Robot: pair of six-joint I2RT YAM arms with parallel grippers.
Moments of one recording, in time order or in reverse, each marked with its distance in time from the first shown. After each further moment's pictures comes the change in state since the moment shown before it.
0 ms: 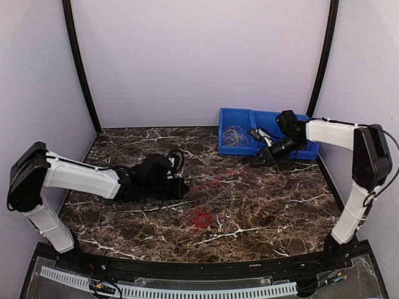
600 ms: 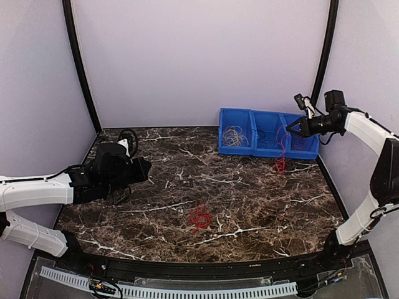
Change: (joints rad) left arm 0.132 -0.573 -0.255 -0.056 -0.299 0.006; right arm -0.409 -0.279 0.019 0.103 -0.032 0.064
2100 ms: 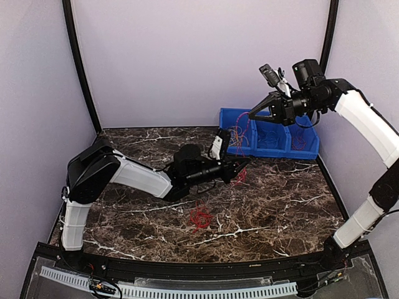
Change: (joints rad) left arm -0.181 0.992 0.631 0.914 0.595 0.380; right arm 0.451 -0.022 0.363 -0.311 -0.401 -0.139
